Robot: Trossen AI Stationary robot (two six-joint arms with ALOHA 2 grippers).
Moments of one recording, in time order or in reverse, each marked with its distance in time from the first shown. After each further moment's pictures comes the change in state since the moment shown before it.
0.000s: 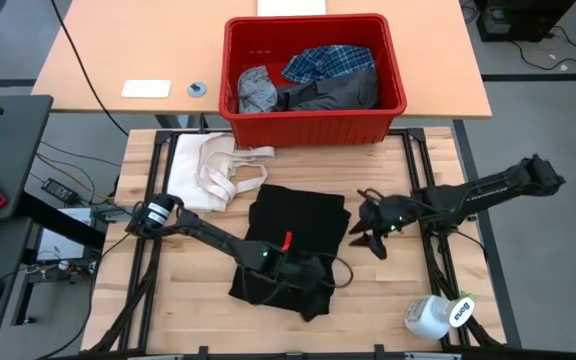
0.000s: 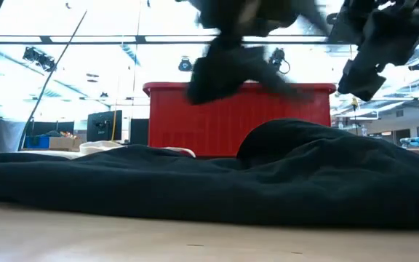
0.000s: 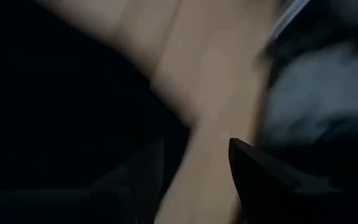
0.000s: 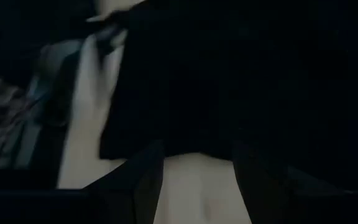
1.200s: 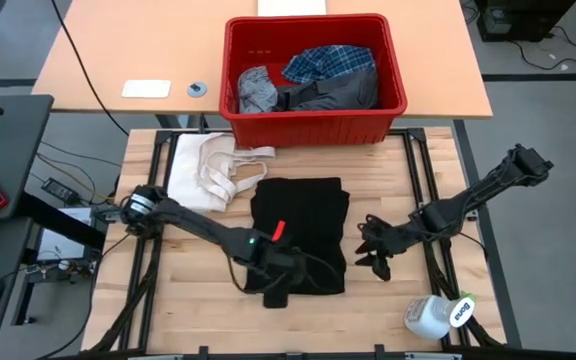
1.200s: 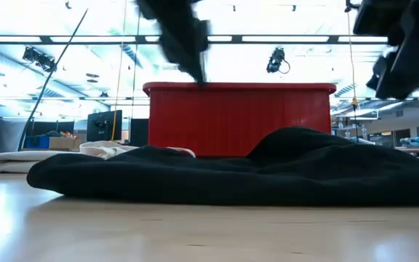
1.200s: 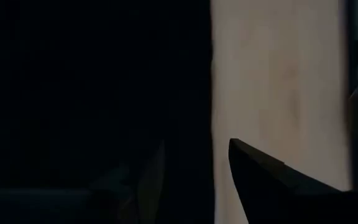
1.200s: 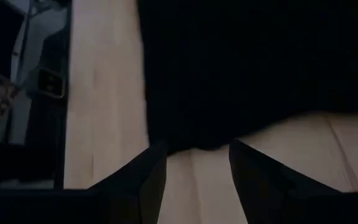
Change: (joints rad) left arm 0.002 -0.143 0.028 -0.495 -0.093 0.536; right arm 0.285 0.100 0.044 -0.067 0.205 0.236
